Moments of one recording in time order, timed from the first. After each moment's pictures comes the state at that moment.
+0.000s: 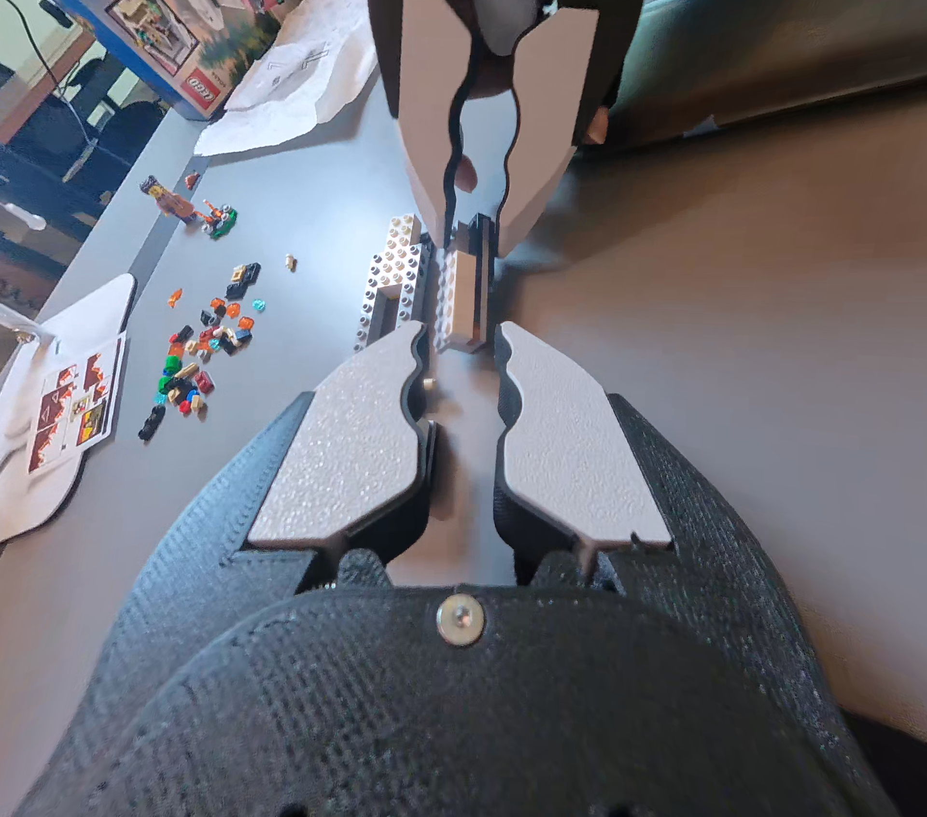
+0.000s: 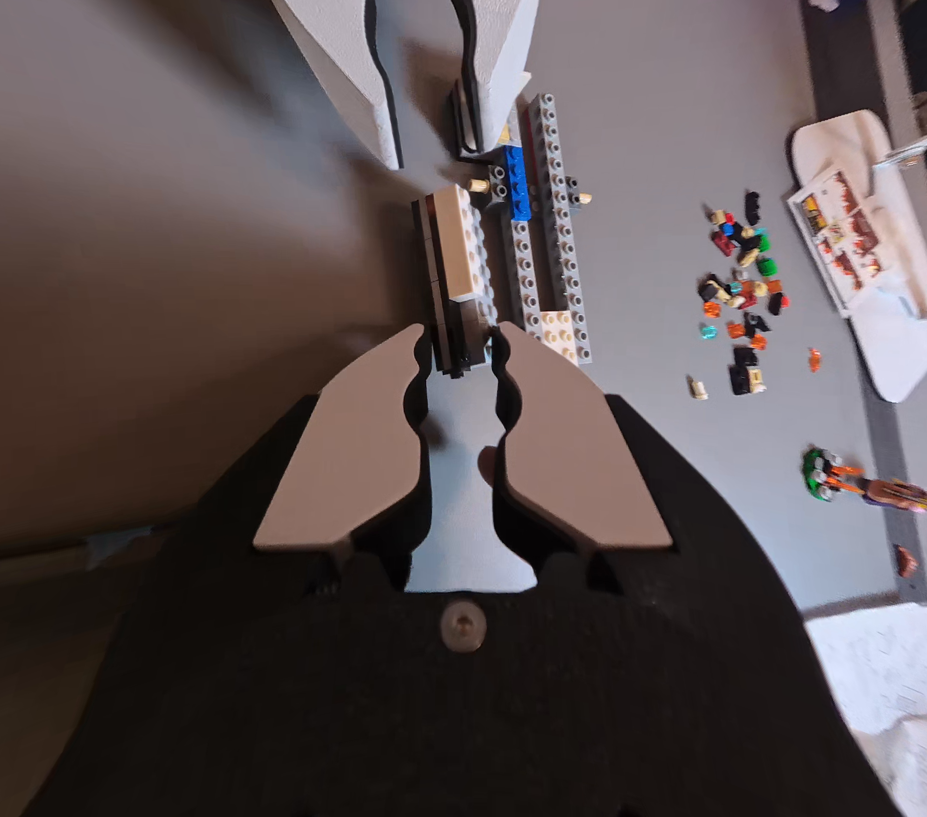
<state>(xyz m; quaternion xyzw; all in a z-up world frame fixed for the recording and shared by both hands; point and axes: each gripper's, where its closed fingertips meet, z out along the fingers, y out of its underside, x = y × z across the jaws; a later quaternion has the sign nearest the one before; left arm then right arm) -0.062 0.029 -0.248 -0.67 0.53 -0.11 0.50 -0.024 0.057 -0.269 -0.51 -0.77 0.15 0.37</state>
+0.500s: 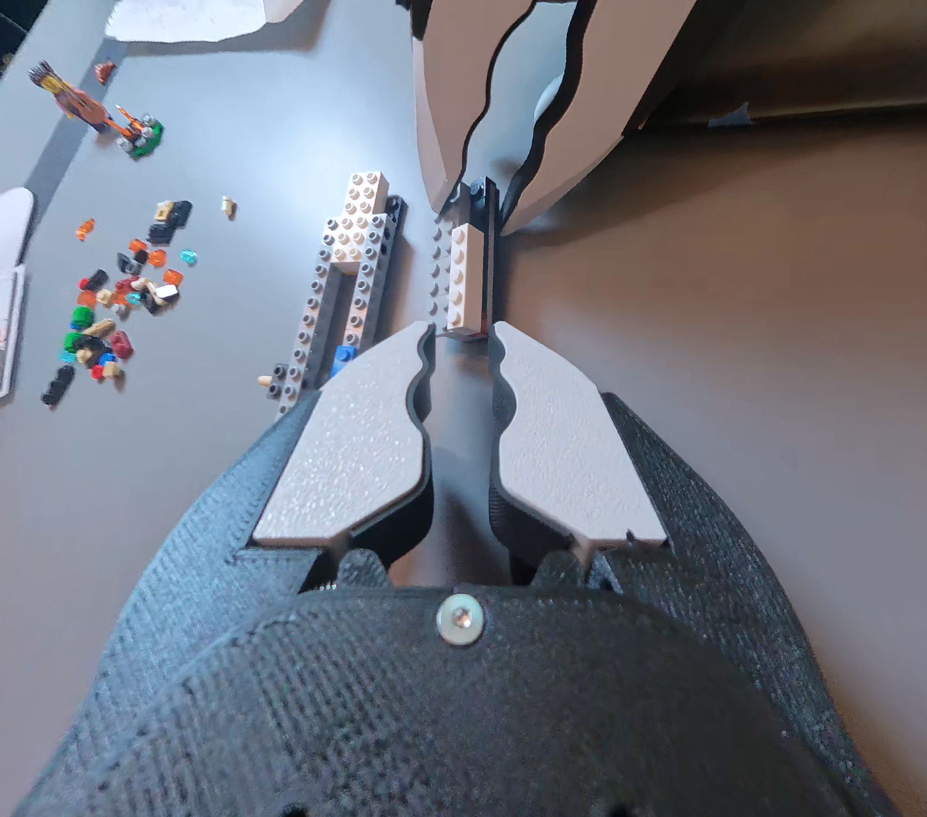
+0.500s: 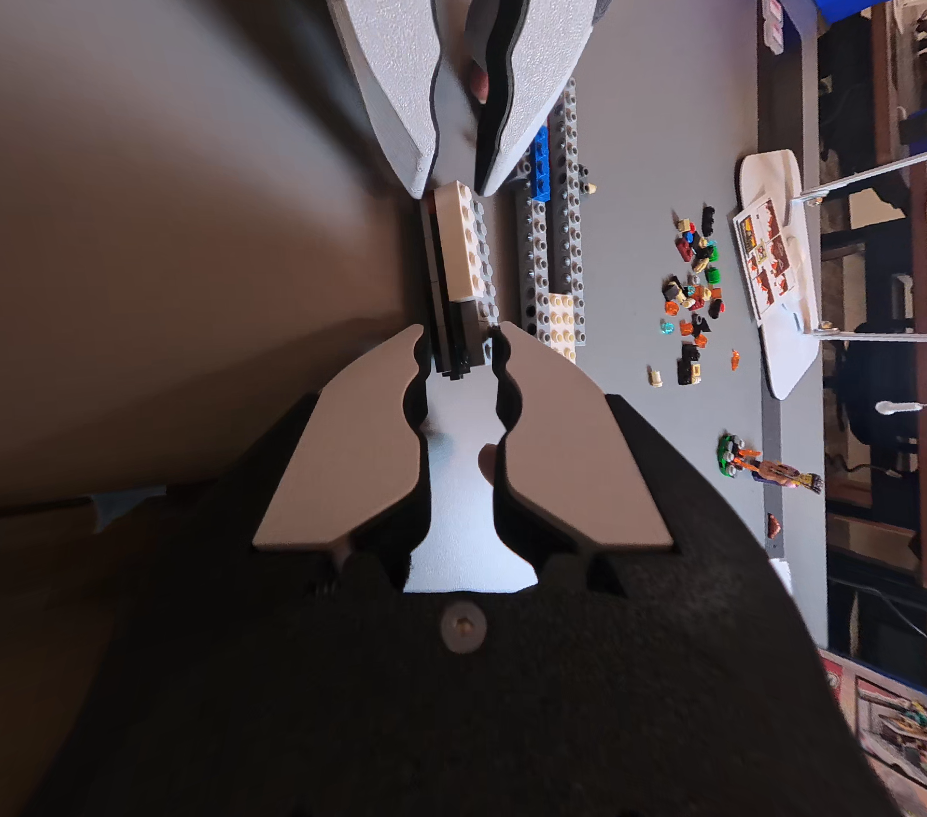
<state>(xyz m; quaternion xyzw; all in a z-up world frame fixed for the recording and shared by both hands) -0.047 0.031 -0.270 -0.74 0.51 -0.10 0.43 -0.012 0.052 -0.273 -0.45 -0.79 0.07 0.40</state>
